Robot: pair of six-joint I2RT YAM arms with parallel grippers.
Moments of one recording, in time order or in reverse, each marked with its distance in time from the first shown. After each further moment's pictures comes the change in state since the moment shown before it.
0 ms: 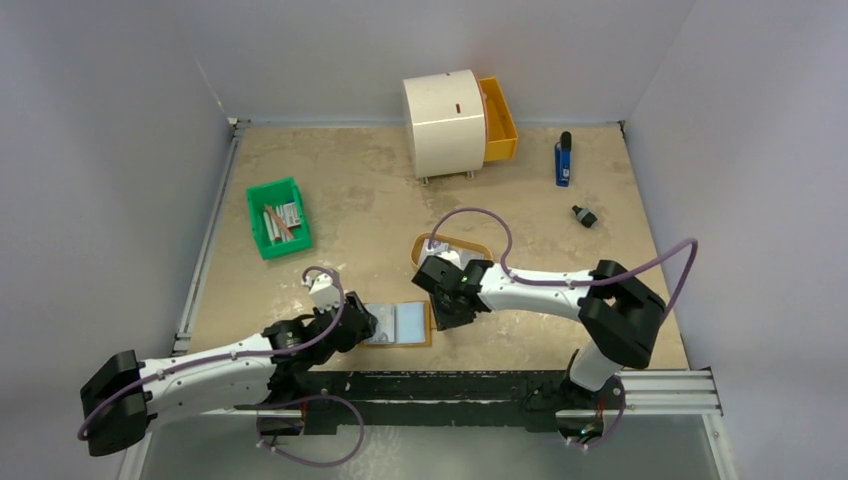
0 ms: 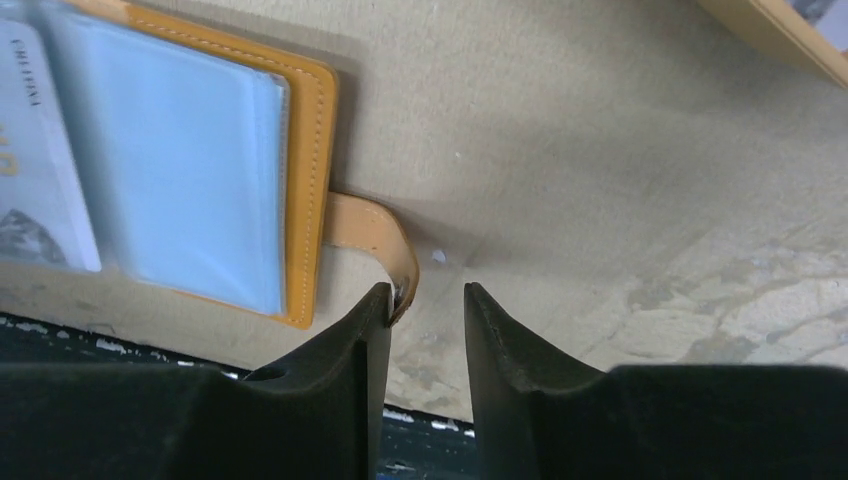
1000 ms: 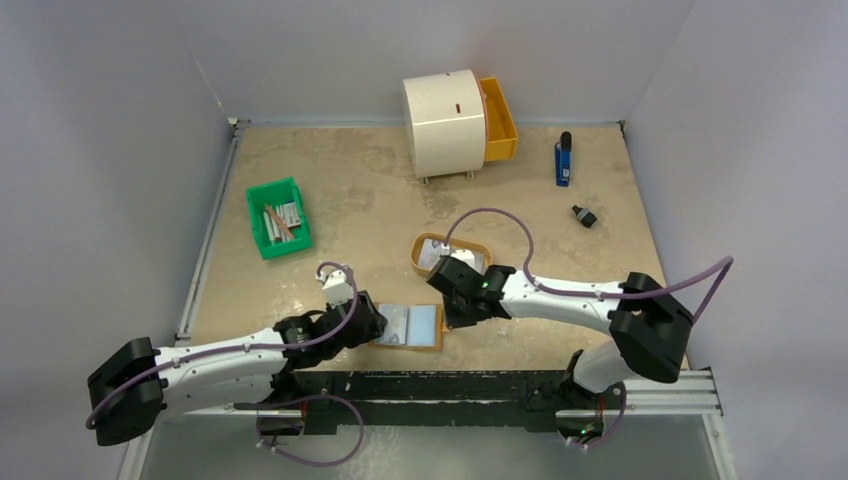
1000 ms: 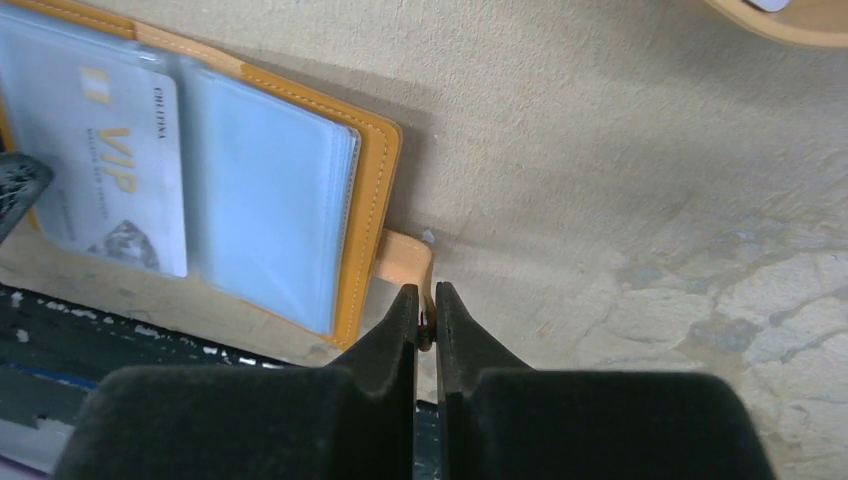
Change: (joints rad) left arm 0.000 0.122 0.027 0.150 0.069 0.075; right arm -0.013 -0.141 -0.119 0.074 0.002 0.068
